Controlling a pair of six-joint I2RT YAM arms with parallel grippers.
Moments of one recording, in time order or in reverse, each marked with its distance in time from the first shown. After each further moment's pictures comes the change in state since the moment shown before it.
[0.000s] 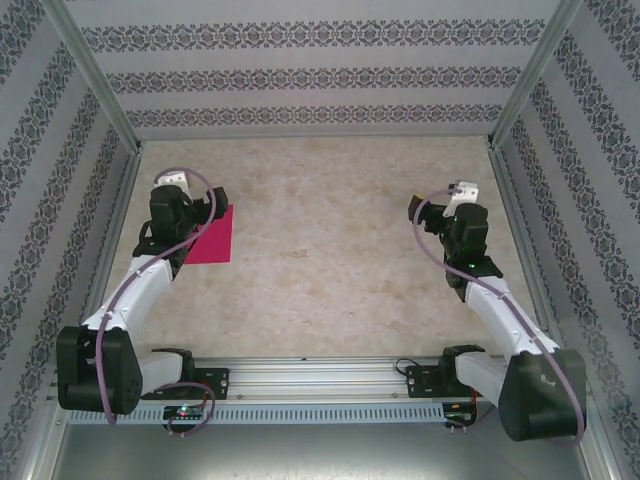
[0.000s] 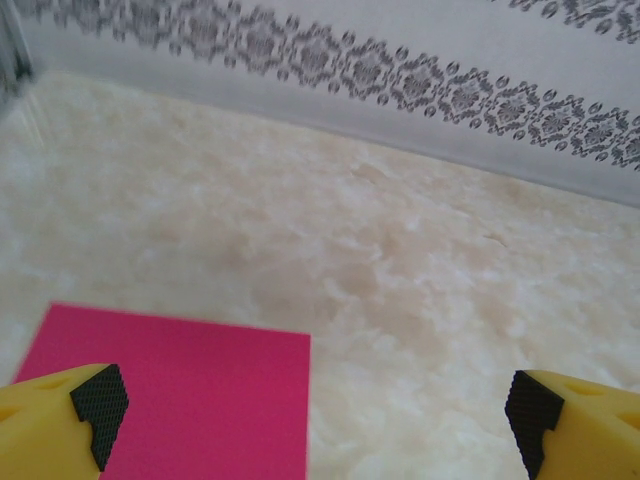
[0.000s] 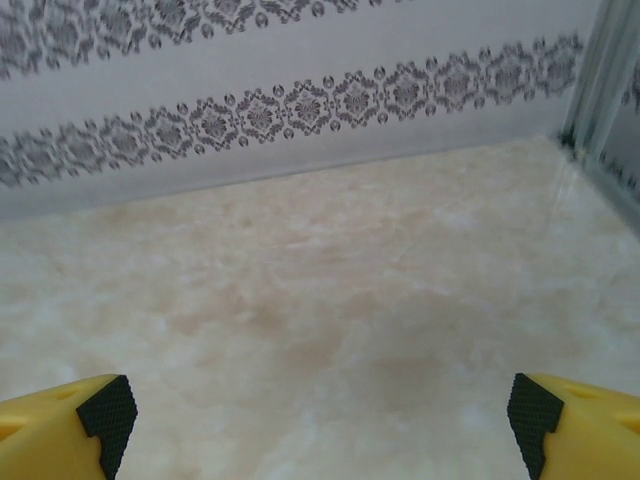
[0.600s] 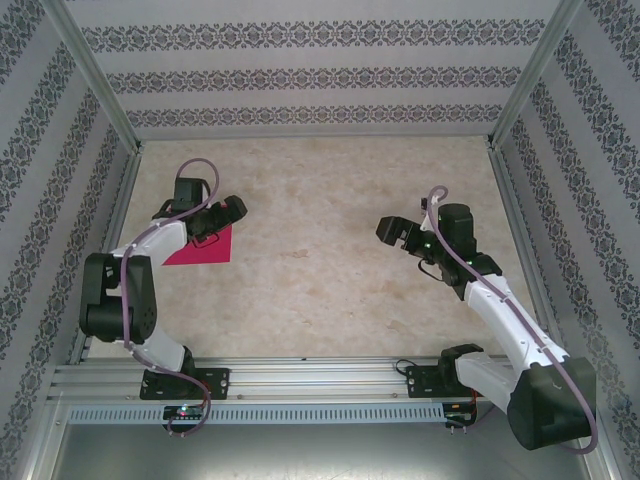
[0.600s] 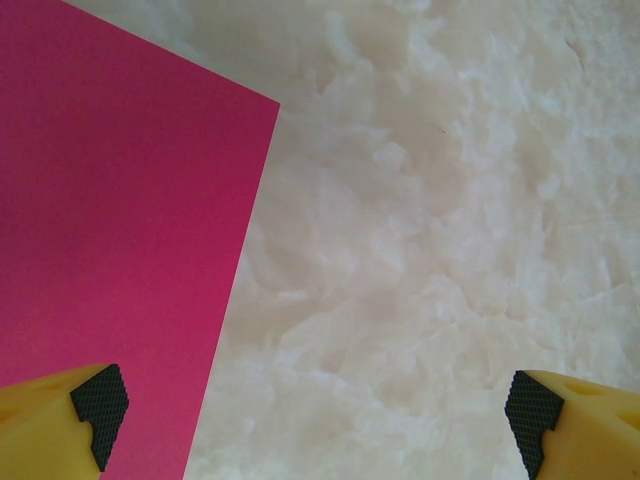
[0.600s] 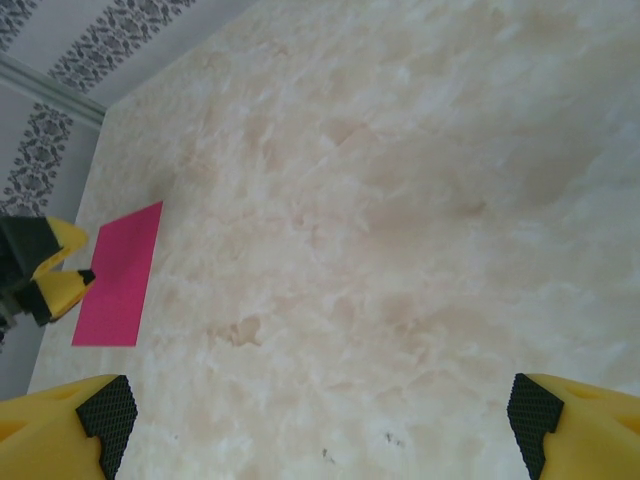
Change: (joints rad) left arm 0.006 0.410 0.210 -0.249 0.257 -0.263; right arm 0.112 -0.022 0.058 -0.368 -0.433 0.310
